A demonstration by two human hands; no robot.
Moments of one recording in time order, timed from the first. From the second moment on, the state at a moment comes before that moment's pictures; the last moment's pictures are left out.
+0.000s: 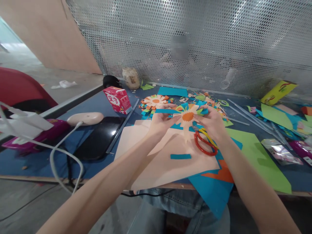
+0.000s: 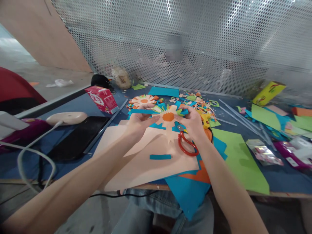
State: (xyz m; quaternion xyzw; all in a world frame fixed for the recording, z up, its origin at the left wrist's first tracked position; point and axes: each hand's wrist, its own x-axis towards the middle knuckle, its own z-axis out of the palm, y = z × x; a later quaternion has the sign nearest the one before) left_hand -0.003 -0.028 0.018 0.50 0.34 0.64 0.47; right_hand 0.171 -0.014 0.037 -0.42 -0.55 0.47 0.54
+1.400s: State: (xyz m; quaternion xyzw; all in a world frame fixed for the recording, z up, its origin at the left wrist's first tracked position) left_hand -0.016 -0.024 0.013 0.42 0.26 0.52 0.70; right_hand 0.186 -0.020 0.037 -0.15 -0.82 -0.21 0.50
